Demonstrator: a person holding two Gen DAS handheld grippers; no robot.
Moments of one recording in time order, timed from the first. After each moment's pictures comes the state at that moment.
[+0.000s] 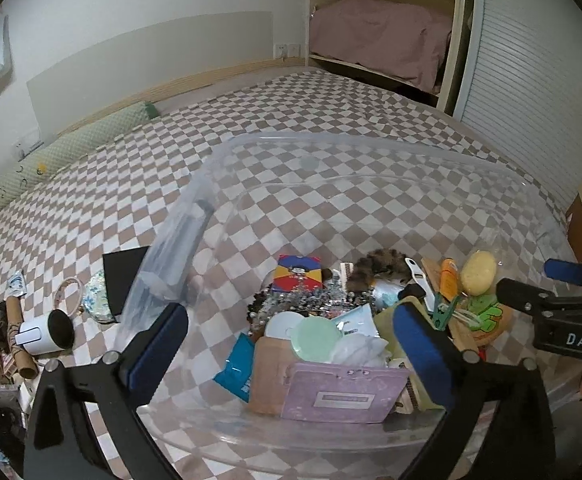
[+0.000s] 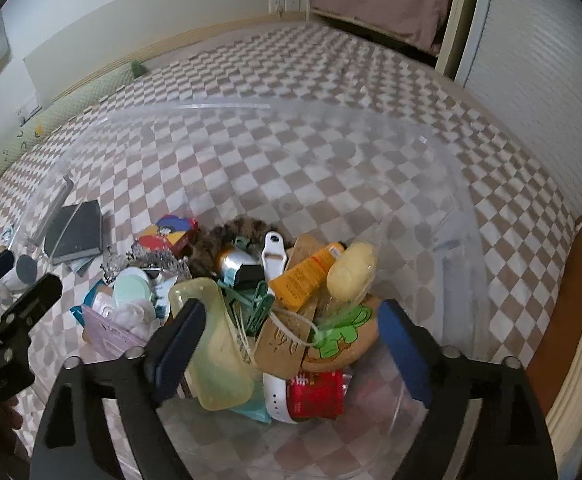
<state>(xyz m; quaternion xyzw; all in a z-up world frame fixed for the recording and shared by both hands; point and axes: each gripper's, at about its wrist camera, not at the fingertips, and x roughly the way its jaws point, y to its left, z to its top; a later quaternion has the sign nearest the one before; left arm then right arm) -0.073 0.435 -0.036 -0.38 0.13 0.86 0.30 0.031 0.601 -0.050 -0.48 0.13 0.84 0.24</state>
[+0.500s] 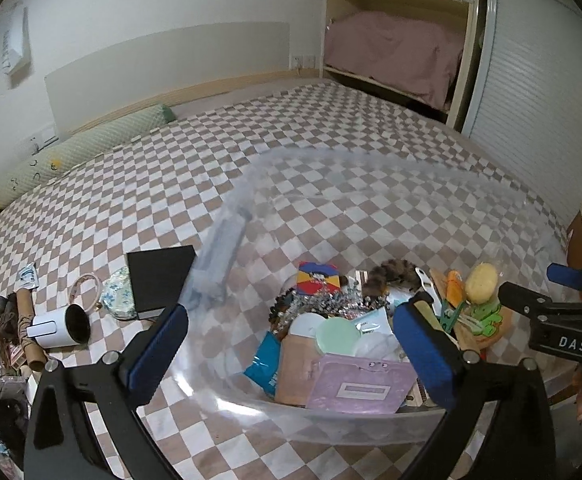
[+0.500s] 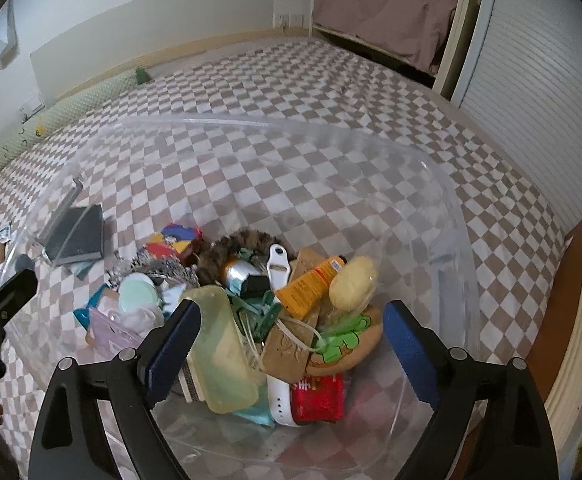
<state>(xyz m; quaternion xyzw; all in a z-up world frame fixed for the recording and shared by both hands) -0.076 0.401 -0.016 -0.37 0.11 0.88 0.29 0.029 0.584 -0.036 -0.45 0.11 0.85 0.25</state>
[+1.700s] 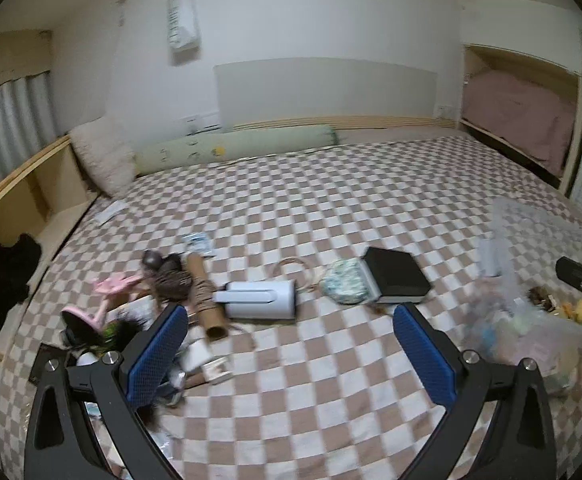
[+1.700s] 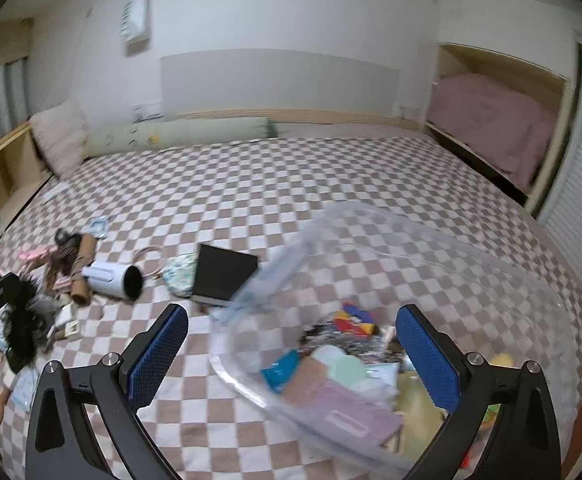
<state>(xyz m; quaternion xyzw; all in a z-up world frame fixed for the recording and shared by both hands) -0.091 0.131 0.005 -0.32 0.06 0.94 0.08 -0.048 0.385 0.007 -0.36 0.02 0.93 0.10</state>
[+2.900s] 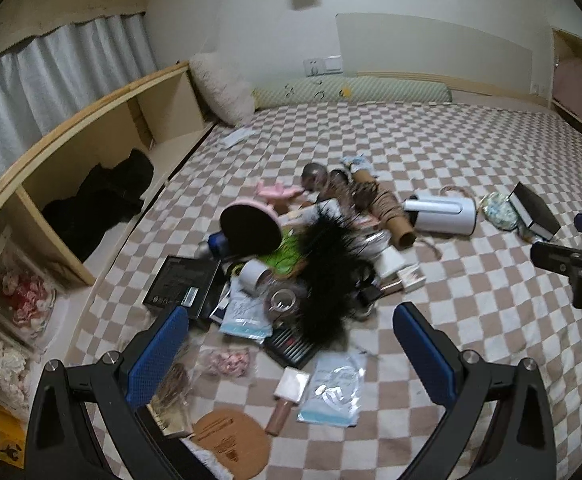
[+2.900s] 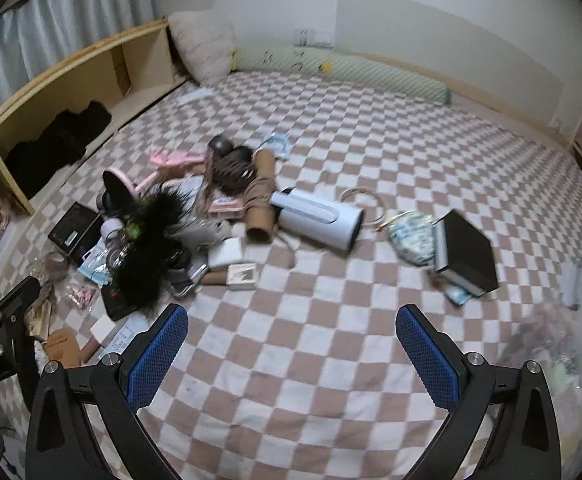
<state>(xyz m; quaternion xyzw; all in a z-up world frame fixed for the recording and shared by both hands) -0.042 -0.081 -0.046 -0.38 0.07 0.92 -0.07 -0.105 0.135 -0.057 -0.45 -0.04 0.88 -0.10</state>
